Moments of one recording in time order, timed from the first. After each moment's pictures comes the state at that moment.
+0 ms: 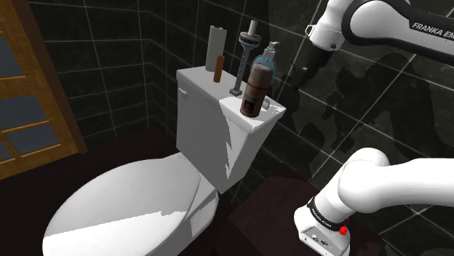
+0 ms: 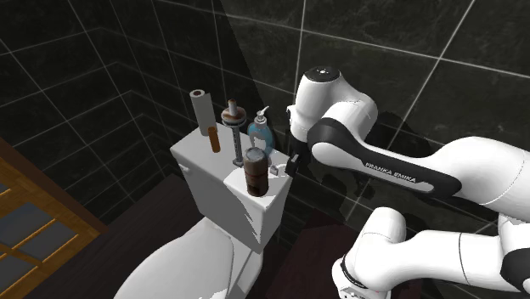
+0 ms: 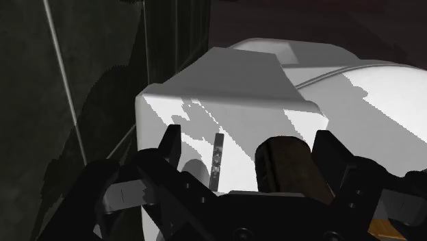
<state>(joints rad) 0.01 -0.82 -0.06 -2.35 -0.11 1.63 -0.08</state>
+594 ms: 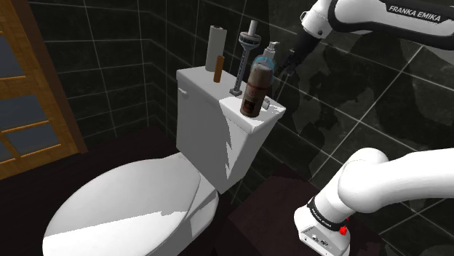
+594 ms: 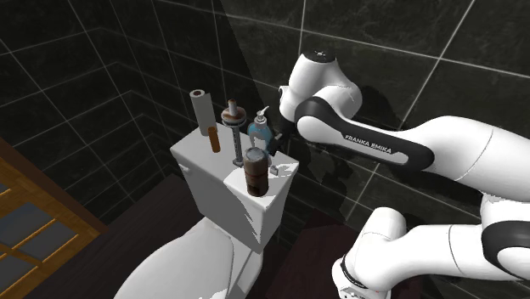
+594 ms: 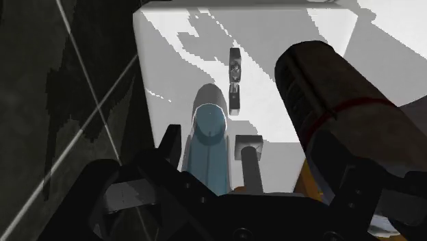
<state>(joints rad) 0.00 -0.67 -0.13 -2.25 -0.06 1.84 -0.07</state>
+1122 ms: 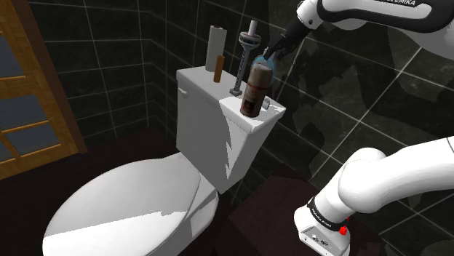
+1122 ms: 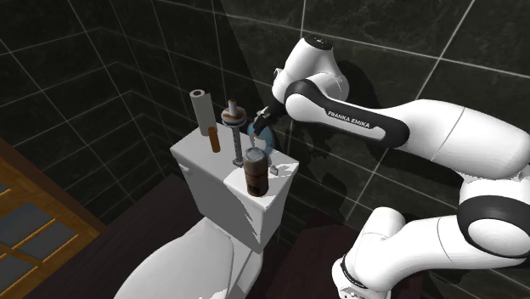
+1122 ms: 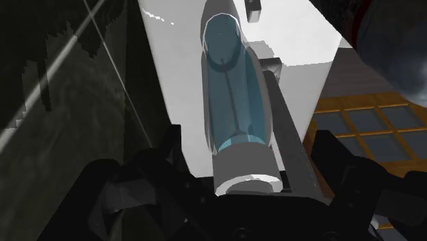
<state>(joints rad) 0.01 -0.53 -0.21 -2.14 0.02 2.03 -0.08</state>
